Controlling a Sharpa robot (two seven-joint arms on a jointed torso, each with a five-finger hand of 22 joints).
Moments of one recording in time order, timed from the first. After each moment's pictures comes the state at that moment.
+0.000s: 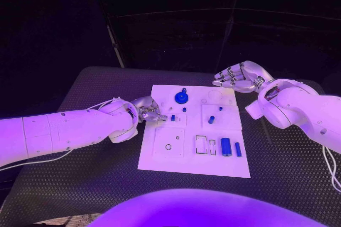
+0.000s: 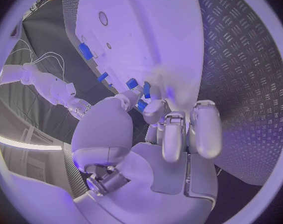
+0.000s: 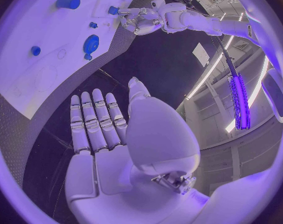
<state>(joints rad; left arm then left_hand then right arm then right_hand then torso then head) 1.12 -0.86 -0.17 1.55 -1.09 -0.37 -0.37 1.02 -0.12 0.57 0.09 0.05 0.91 0.02 0.76 0.56 1.35 -0.05 1.18 0.97 1.47 -0.10 1.57 1.31 0.08 1.45 0.01 1.37 1.31 1.12 -0.79 0.10 1.47 -0.87 -0.31 0.03 1.41 -0.01 -0.10 0.23 0.30 0.84 0.21 0.16 0.07 0.89 0.21 0.35 0.06 0.87 0.20 0.09 0.07 0.17 0.68 0.29 0.13 0.07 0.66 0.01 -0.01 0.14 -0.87</state>
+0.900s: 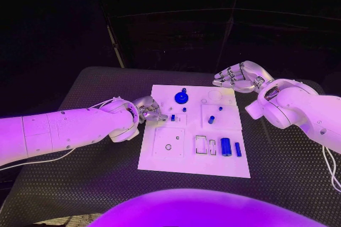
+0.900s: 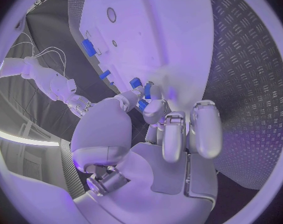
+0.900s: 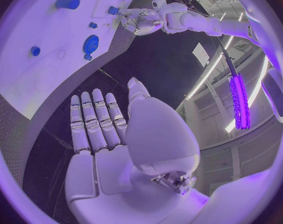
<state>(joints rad) 1.13 -0.86 -0.17 1.56 -1.04 -0.36 -0.38 1.01 -0.14 0.62 0.06 0.06 0.91 0.01 0.77 0.56 1.35 -0.05 1.18 0.98 1.47 -0.10 1.57 1.31 0.08 1.45 0.01 1.37 1.31 1.12 -0.79 0.10 1.47 -0.87 -0.31 0.03 1.42 -0.01 -0.10 0.23 0.31 0.83 0.21 0.16 0.07 0.89 0.21 0.35 0.06 0.87 0.20 0.09 0.07 0.17 0.68 0.29 0.13 0.07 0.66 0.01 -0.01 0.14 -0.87</state>
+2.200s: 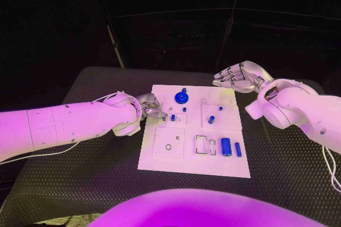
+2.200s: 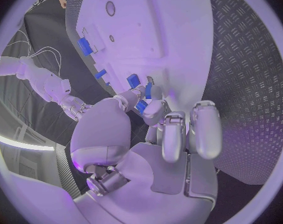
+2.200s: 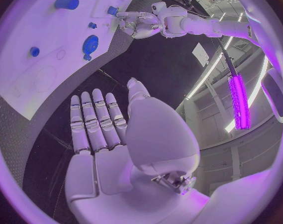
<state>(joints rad) 1.16 -0.82 -0.17 1.53 -1.04 -0.30 -0.46 1.01 -0.13 0.68 0.00 0.12 0.91 0.01 0.79 0.57 1.36 -0.06 1.18 0.99 1.47 -0.10 1.57 1.31 0.08 1.46 0.01 1.37 1.31 1.12 -0.78 0.10 1.47 -0.87 -0.31 0.03 1.42 -0.01 -0.09 0.22 0.35 0.84 0.21 0.16 0.07 0.89 0.21 0.35 0.06 0.87 0.20 0.09 0.07 0.17 0.68 0.29 0.12 0.07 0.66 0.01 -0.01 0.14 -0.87</state>
